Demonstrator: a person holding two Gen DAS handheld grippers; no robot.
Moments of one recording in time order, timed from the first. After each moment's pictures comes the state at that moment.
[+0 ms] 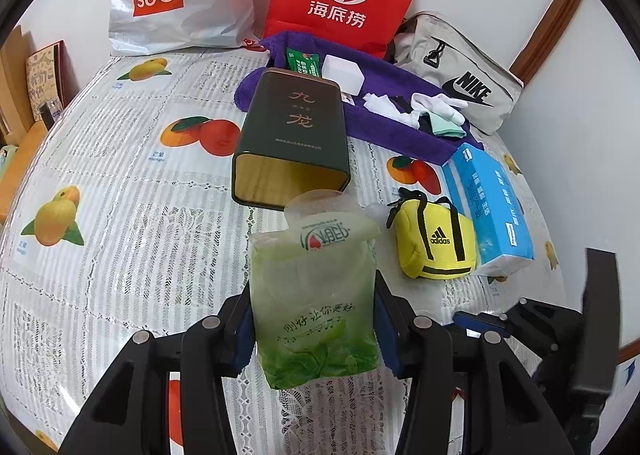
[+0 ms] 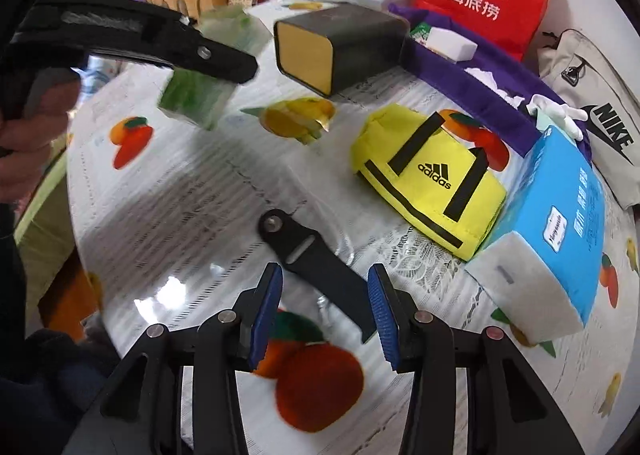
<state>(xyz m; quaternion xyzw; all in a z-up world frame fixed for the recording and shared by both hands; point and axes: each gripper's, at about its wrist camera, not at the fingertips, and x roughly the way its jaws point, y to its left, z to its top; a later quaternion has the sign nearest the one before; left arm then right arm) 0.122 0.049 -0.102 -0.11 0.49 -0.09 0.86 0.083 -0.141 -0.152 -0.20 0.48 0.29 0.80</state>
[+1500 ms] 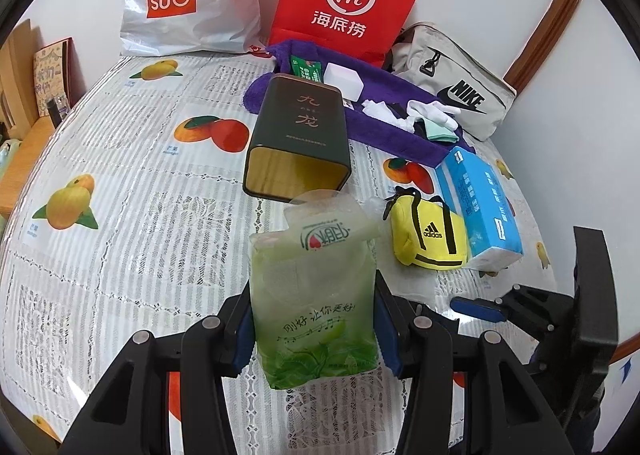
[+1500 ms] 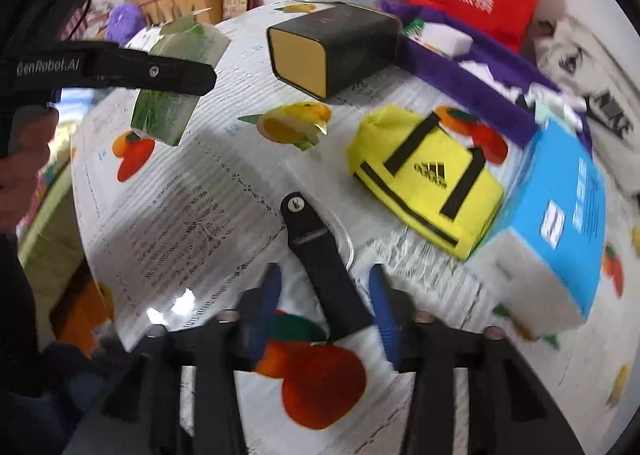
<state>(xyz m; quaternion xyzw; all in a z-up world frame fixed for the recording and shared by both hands) 0.101 0.059 -0.094 -0.12 0.48 -0.09 0.86 0.080 -0.139 -0.140 -0.18 0.49 0.30 0.80</state>
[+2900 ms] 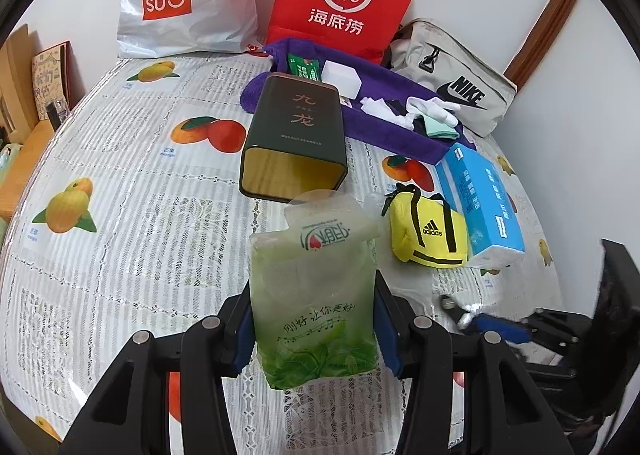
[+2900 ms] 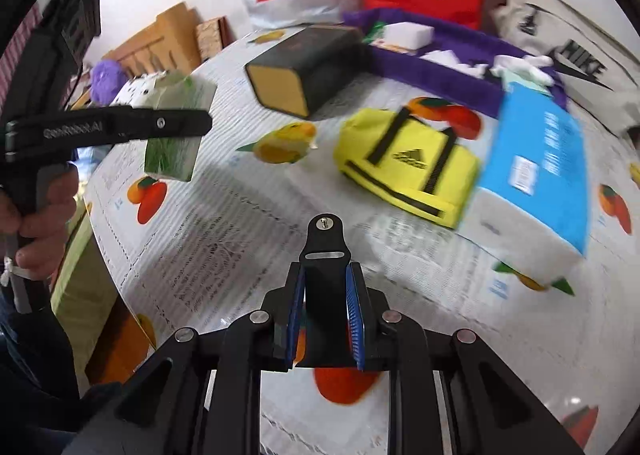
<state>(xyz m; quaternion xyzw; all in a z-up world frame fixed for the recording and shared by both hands) 0.104 0.053 -0.094 -0.12 0.48 -0.09 0.86 0.074 -0.174 -0.120 -0.06 0.50 0.26 0.83</state>
